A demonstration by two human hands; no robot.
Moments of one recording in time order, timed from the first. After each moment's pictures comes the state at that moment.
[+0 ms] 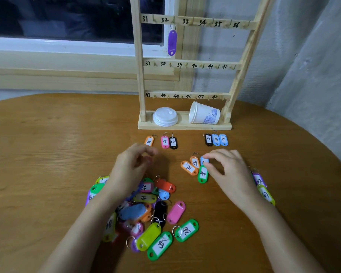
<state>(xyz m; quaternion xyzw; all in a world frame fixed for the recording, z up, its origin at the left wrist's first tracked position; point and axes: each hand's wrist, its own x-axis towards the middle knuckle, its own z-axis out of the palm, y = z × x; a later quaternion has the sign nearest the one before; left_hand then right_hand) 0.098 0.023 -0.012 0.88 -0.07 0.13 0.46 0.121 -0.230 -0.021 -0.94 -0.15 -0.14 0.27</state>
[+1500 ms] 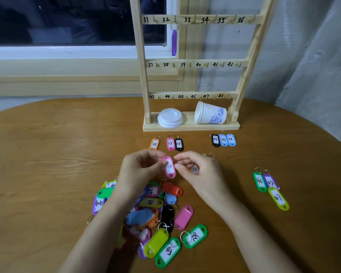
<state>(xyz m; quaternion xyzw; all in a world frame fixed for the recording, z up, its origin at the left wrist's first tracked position) 0.097 0.010 -0.011 0.72 0.03 0.05 0.69 0.118 -0.159 -0.023 -0.85 -0.17 -0.06 0.49</state>
